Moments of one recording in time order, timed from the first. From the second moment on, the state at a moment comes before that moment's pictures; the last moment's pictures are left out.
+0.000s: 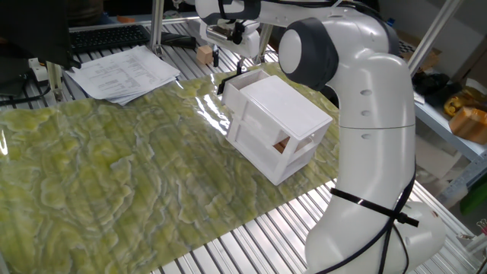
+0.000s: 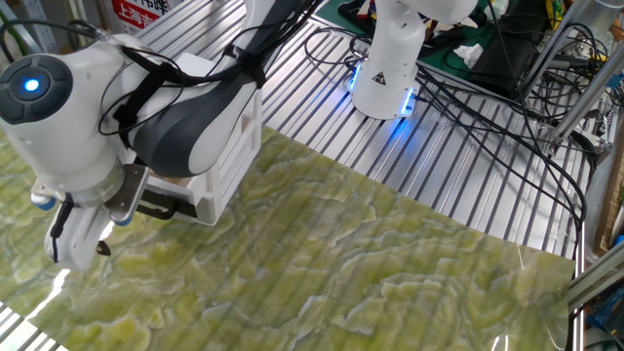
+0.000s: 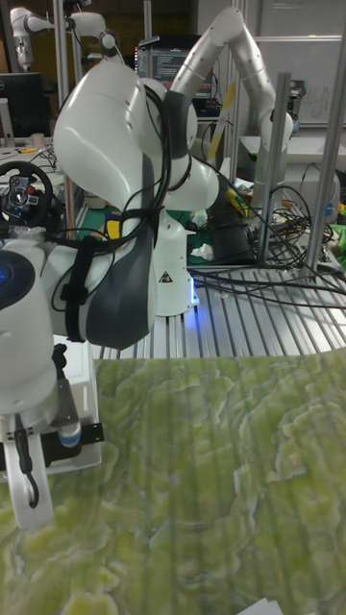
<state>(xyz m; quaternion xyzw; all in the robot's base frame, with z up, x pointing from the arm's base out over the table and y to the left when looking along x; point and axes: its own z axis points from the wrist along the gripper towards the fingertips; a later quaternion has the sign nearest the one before) 0.700 -0.170 0.206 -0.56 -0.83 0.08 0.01</state>
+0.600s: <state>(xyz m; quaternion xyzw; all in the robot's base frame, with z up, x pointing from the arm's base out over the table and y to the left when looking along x) 0.714 -0.168 0.208 -0.56 -0.82 0.08 0.01</state>
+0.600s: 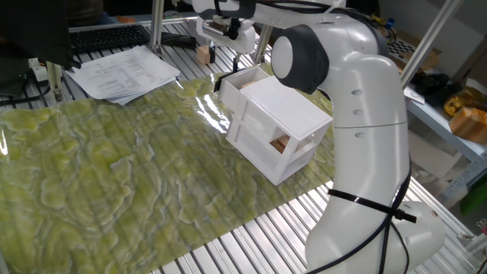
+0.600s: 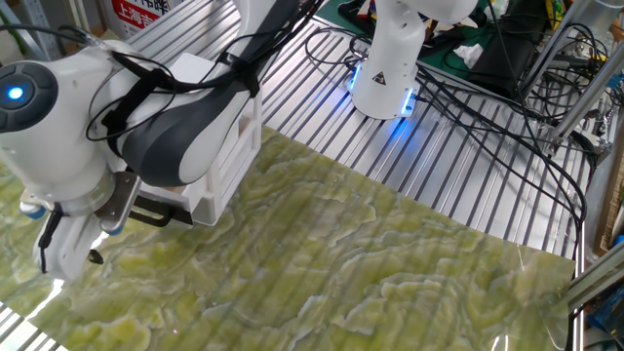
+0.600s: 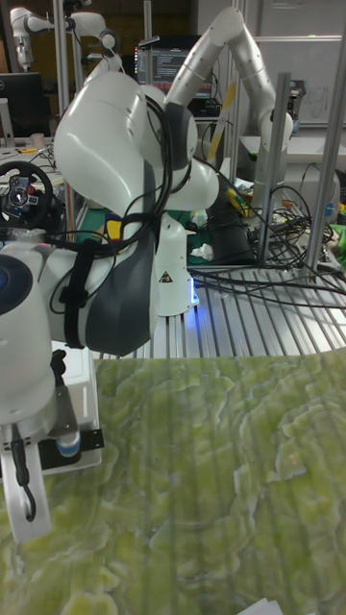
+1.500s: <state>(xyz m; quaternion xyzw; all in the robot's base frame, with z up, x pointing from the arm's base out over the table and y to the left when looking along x) 0.729 -0.166 0.212 -0.56 -0.82 0.08 0.01</state>
